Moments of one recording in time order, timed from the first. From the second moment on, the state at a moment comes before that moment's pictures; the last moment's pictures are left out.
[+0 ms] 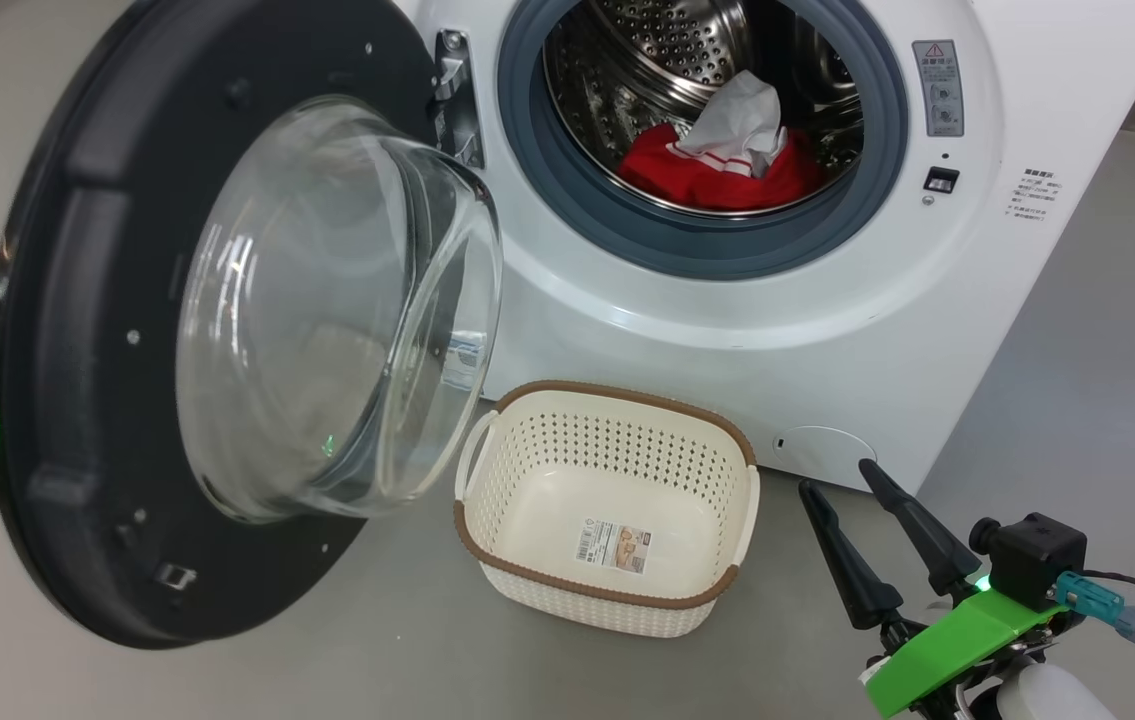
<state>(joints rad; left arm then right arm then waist) -0.66 0.39 0.18 0.41 -1.35 0.18 0.93 -0.18 -0.27 0.32 0.26 0.53 0.13 -0.26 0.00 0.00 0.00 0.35</state>
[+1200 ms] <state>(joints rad) -0.55 0.28 0.11 0.15 -1.38 0.22 0.98 -0.16 -0.26 0.30 0.26 0.53 0.13 -0.26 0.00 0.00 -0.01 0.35</state>
